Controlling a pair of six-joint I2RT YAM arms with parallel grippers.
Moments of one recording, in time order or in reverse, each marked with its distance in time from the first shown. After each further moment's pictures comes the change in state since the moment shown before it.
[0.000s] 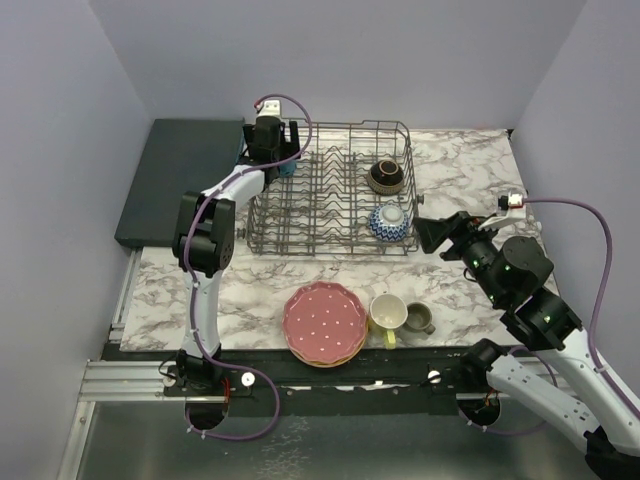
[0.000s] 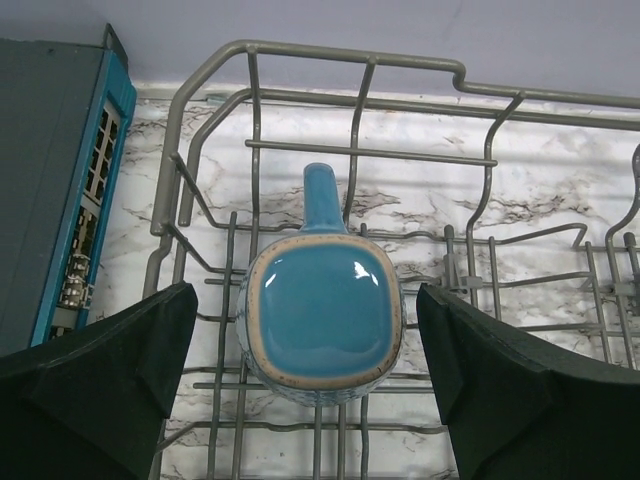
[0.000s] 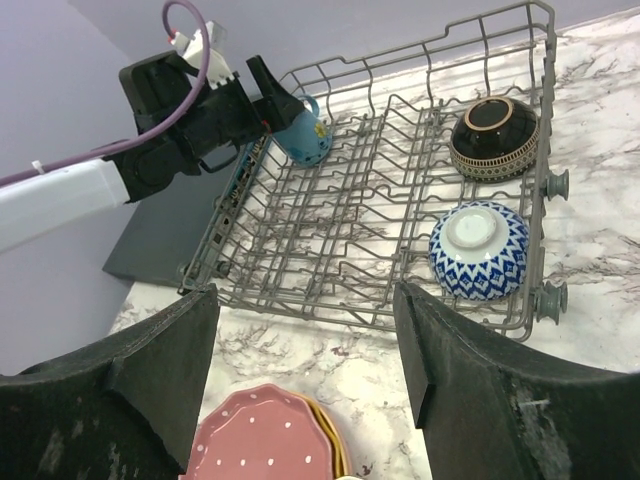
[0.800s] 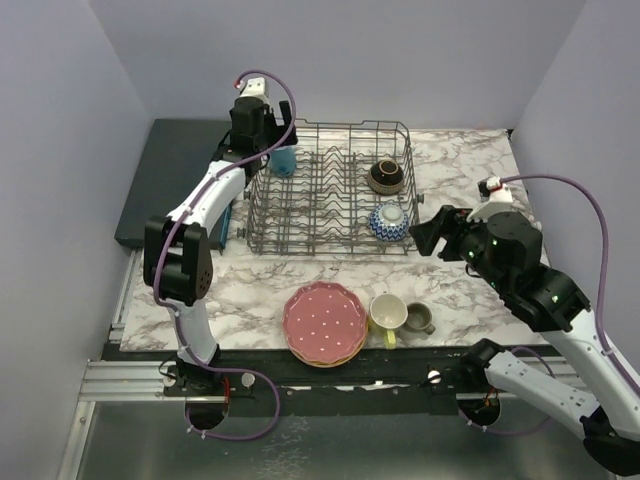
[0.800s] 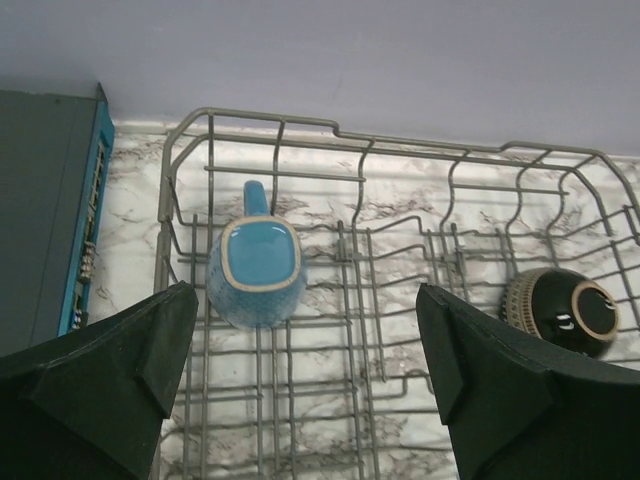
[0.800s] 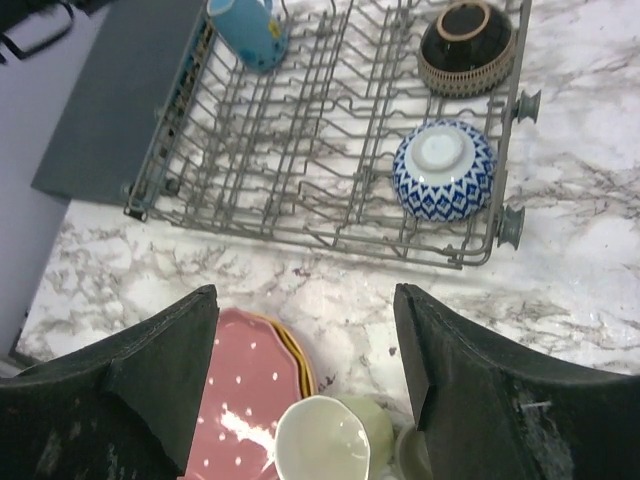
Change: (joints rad) left arm 0.000 -0.313 -0.080 -0.150 0.128 -0.093; right arm 0.000 0.129 0.196 -0.297 -0.024 -0.027
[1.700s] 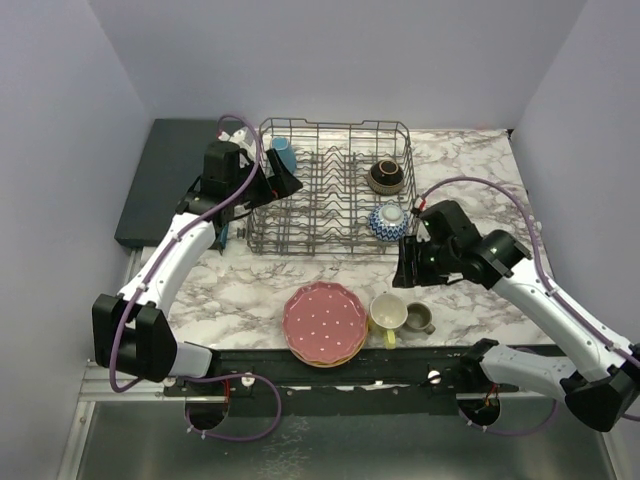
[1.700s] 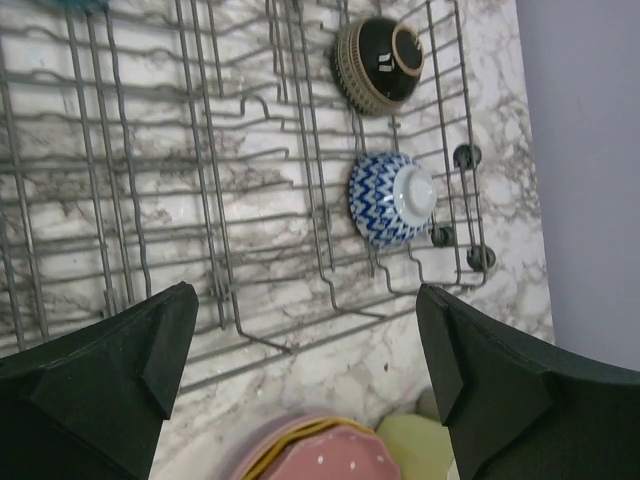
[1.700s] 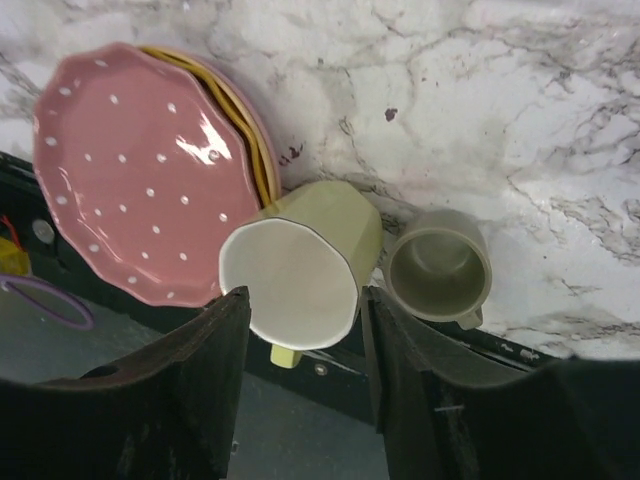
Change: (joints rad) left arm 0.002 -0.534 -0.452 -0.253 0.396 -0.312; right arm 0.000 0.335 0.076 -0.420 -0.341 -0.002
